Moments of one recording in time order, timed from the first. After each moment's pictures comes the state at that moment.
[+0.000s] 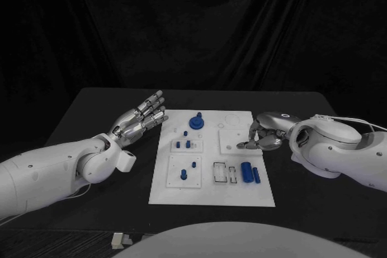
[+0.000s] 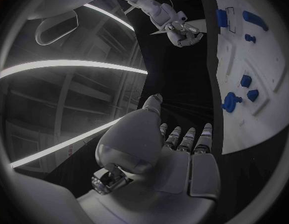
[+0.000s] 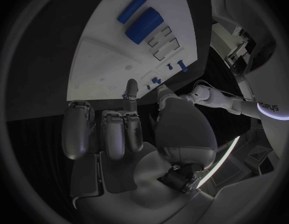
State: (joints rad) left arm 1.09 -0.88 -0.22 1.39 -0.19 0.09 0.66; left_hand 1.43 0.26 -0.21 0.11 0.52 0.06 -0.14 0.01 0.01 0.00 0.05 0.01 0.00 0.00 0.16 0.01 0.00 0.17 0.04 0.28 0.03 0.07; right arm 1.25 -1.07 -0.25 1.81 -1.49 -0.22 -0.36; right_hand 0.93 -0.13 0.09 0.29 0.12 1.12 0.01 0.46 0.49 1.47 -0.05 1.57 1.31 1.47 -0.11 1.57 1.31 0.05 1.47 0.00 1.38 1.31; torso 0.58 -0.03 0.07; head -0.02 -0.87
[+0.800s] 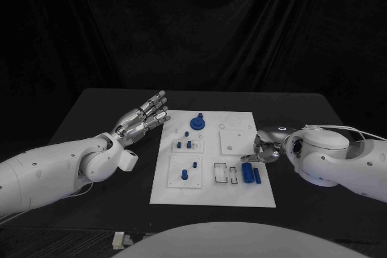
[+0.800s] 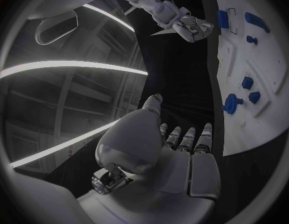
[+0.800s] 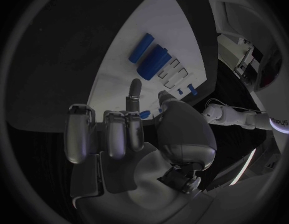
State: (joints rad) left arm 1.09 -0.88 -0.22 1.39 -0.19 0.10 0.66; left_hand 1.43 0.26 -0.21 0.11 0.52 0.06 -0.14 0.01 0.01 0.00 0.05 0.01 0.00 0.00 0.16 0.01 0.00 0.17 0.04 0.28 0.03 0.07; right arm 1.20 -1.03 -0.25 1.80 -1.52 -0.07 -0.51; right_hand 0.90 -0.08 0.12 0.29 0.11 1.17 -0.01 0.41 0.58 1.47 -0.06 1.57 1.31 1.46 -0.13 1.57 1.31 0.05 1.47 -0.01 1.44 1.31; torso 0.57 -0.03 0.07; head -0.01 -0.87
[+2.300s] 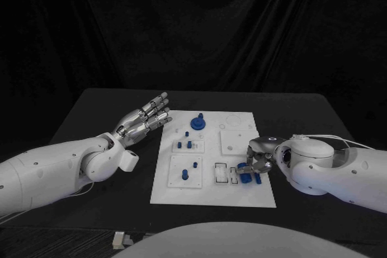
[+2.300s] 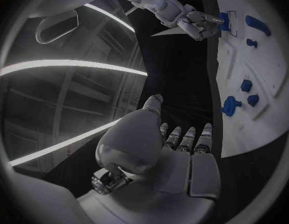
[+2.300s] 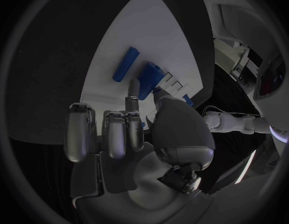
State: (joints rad) left arm 1.09 -0.87 -0.22 1.39 -0.19 0.11 0.65; left_hand 1.44 0.26 -0.20 0.10 0.52 0.07 -0.12 0.01 0.01 0.00 0.05 0.01 0.00 0.00 0.17 0.01 0.00 0.17 0.04 0.28 0.03 0.07; right arm 1.15 -0.97 -0.25 1.78 -1.52 -0.05 -0.53; right_hand 1.03 -0.10 0.13 0.25 0.13 1.18 0.01 0.32 0.59 1.47 -0.06 1.57 1.31 1.46 -0.13 1.57 1.31 0.05 1.47 -0.01 1.41 1.31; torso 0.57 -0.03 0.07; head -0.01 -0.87
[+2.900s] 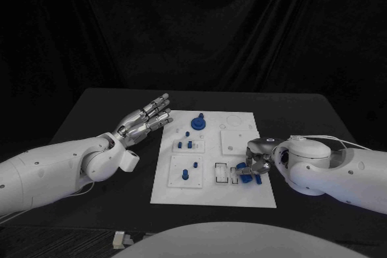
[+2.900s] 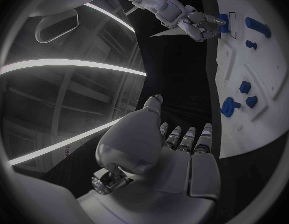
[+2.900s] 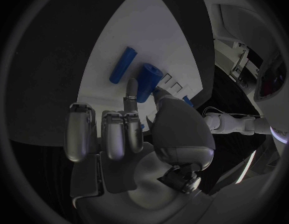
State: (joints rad) left arm 1.09 -0.87 -0.22 1.39 -0.19 0.12 0.64; left_hand 1.44 0.26 -0.20 0.10 0.52 0.09 -0.10 0.02 0.02 0.00 0.05 0.01 0.00 0.00 0.17 0.01 0.00 0.17 0.04 0.28 0.03 0.08; right arm 1.14 -0.95 -0.24 1.77 -1.52 -0.04 -0.53; right_hand 1.07 -0.09 0.13 0.22 0.27 1.12 0.02 0.27 0.63 1.47 -0.05 1.57 1.31 1.47 -0.12 1.57 1.31 0.05 1.47 -0.01 1.41 1.31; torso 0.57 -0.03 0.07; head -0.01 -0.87
